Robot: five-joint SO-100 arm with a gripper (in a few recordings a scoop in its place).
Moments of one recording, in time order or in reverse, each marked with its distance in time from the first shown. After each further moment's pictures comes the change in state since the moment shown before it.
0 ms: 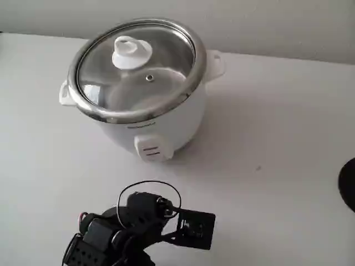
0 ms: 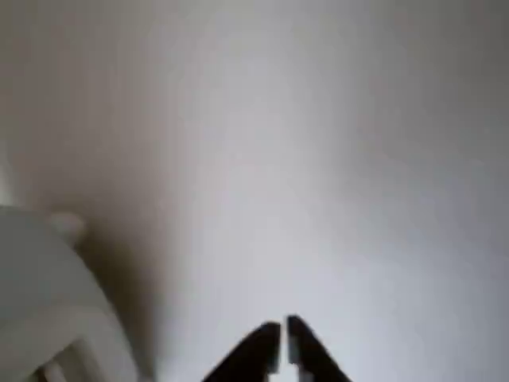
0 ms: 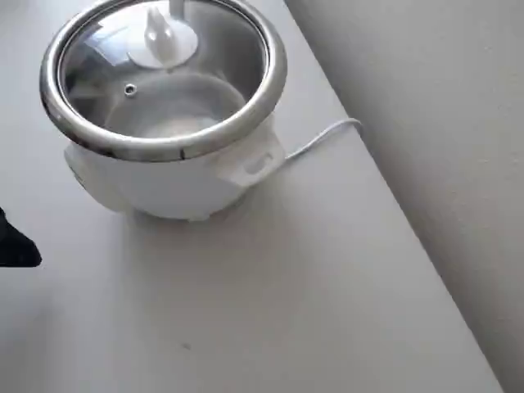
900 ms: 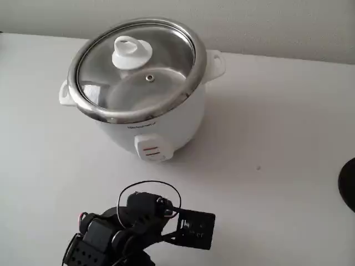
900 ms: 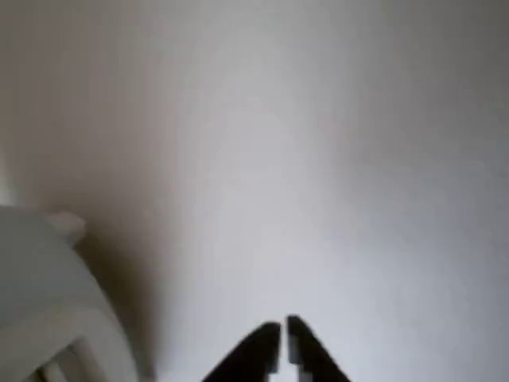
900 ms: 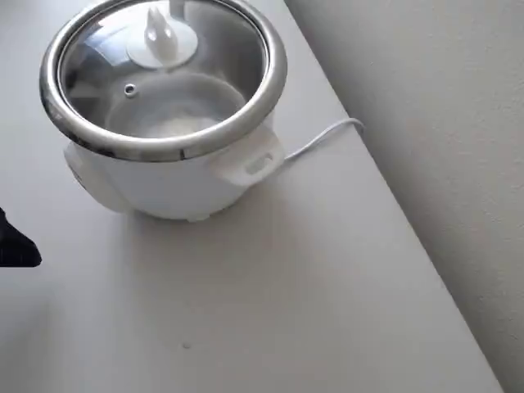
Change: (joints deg) arm 0.0 0.0 0.0 0.0 0.0
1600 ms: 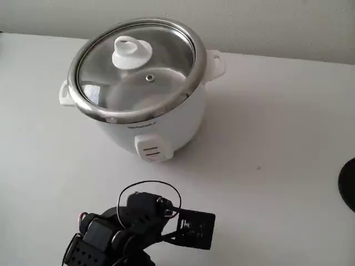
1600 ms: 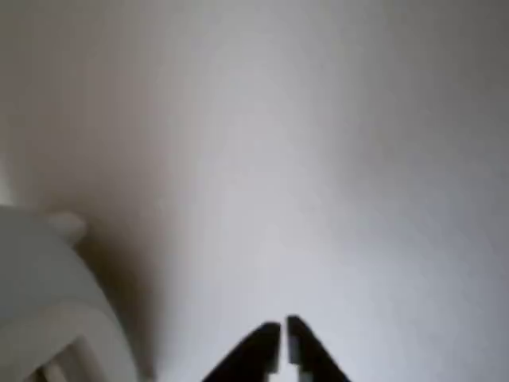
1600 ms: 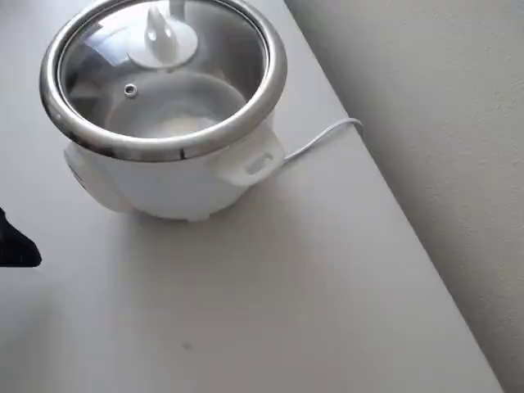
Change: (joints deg) arm 0.0 0.0 0.0 0.0 0.0
